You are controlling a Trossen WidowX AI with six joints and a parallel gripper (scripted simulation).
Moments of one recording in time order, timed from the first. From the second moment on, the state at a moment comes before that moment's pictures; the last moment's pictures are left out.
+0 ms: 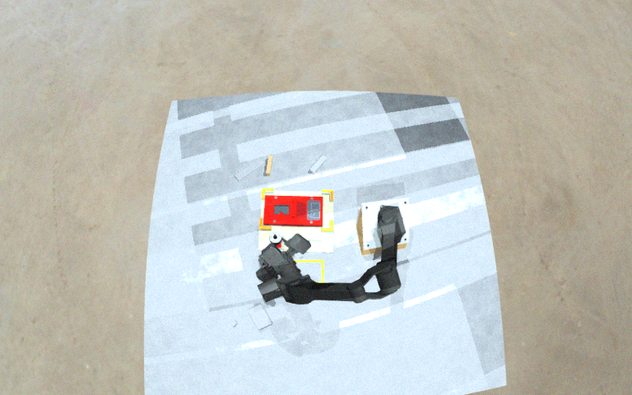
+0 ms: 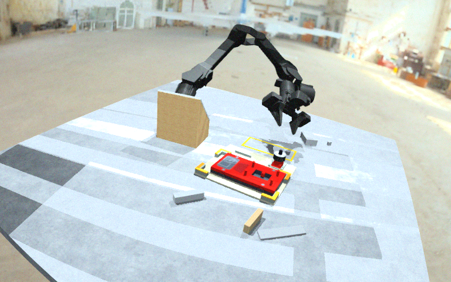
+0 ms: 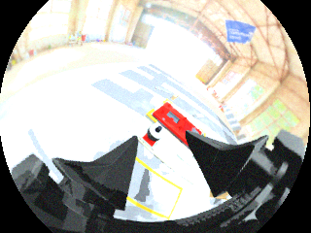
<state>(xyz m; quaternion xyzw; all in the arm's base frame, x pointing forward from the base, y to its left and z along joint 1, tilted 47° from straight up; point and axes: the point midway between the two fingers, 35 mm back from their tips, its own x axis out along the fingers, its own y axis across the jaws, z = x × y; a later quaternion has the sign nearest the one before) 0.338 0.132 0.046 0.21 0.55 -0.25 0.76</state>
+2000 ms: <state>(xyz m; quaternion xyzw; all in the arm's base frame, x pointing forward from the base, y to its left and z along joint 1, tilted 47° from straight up) 0.347 0.117 -0.051 0.23 0.69 0.31 0.61</state>
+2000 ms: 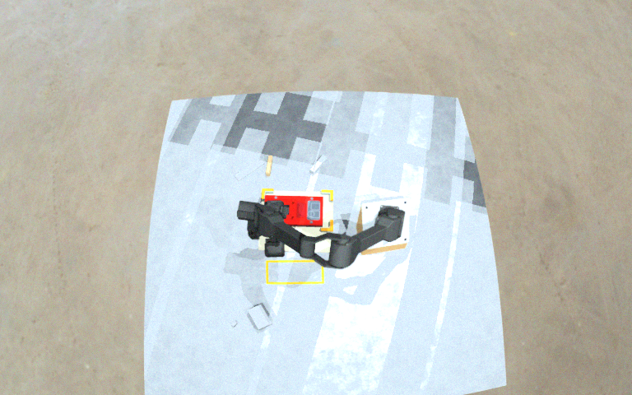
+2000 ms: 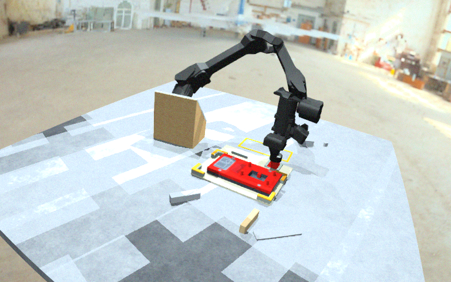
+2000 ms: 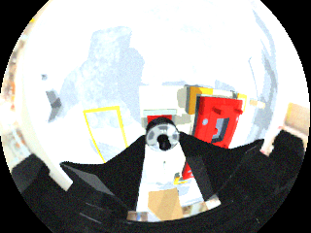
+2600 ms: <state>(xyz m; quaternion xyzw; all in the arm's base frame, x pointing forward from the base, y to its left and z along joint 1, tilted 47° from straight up) 0.347 0.115 -0.049 0.23 0.69 0.31 0.61</state>
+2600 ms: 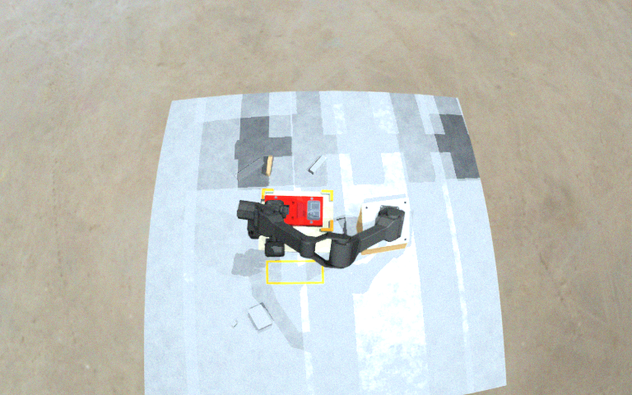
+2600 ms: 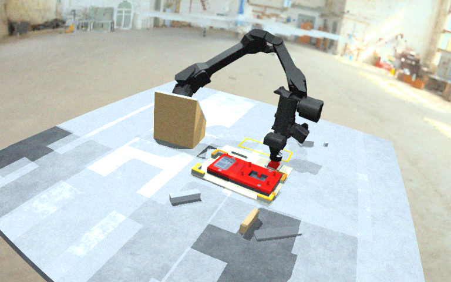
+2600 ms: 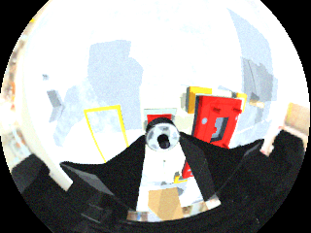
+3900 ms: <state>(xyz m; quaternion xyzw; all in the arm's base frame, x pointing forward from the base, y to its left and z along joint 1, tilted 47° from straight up) 0.347 0.115 -0.046 0.23 0.69 0.32 0.61</state>
